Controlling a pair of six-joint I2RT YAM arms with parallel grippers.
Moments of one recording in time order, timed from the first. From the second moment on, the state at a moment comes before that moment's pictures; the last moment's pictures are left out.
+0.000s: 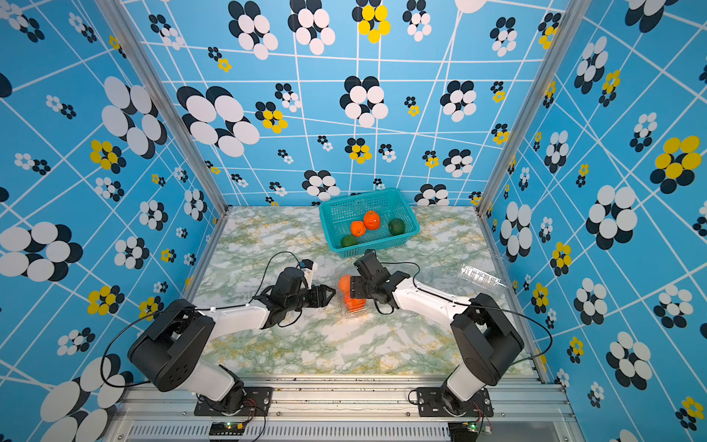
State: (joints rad) left arm -0.55 1.54 0.59 0.28 0.24 -0.56; right arm 0.72 1.60 1.00 -0.34 0.10 0.59
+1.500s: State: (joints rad) left arm -0.55 1.63 0.67 0.29 0.40 -0.58; right arm 0.72 1.45 1.04 -0.51 0.20 0.56
